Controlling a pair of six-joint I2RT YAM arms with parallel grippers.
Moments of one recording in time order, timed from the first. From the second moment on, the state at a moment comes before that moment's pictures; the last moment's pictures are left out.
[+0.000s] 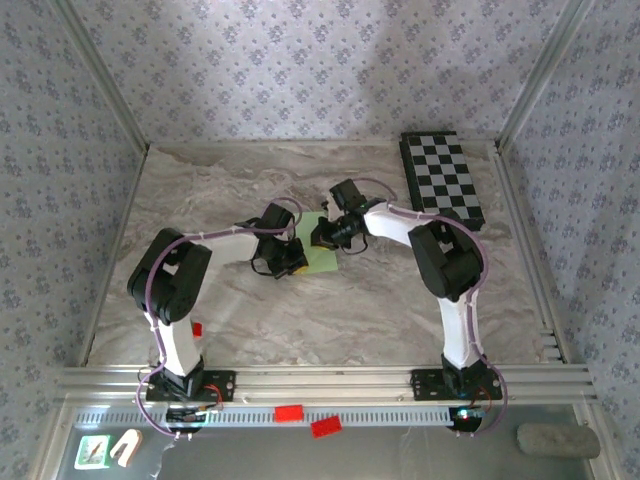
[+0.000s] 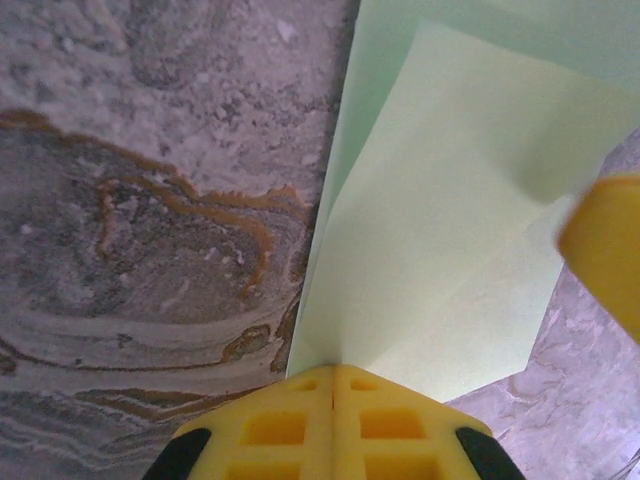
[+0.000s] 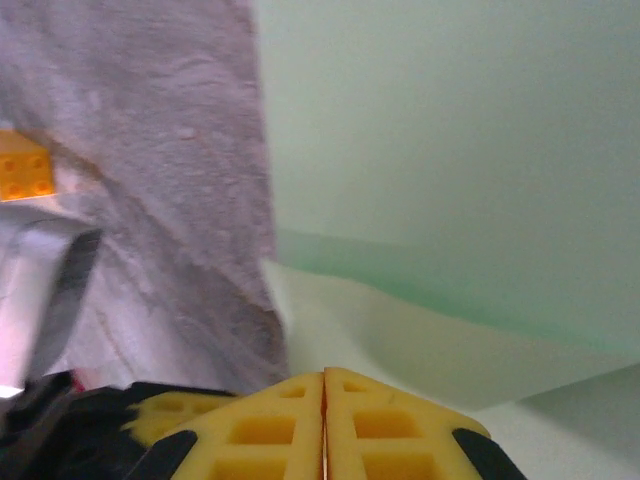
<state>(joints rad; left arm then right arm) -0.56 1.83 1.02 -0.34 0.39 -0.96 0.55 2.08 1.39 -0.37 -0.54 0.62</state>
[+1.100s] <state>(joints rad) -0.56 1.90 1.13 -0.42 0.45 -0.80 0.53 2.13 1.41 -0.41 -0.53 0.59</state>
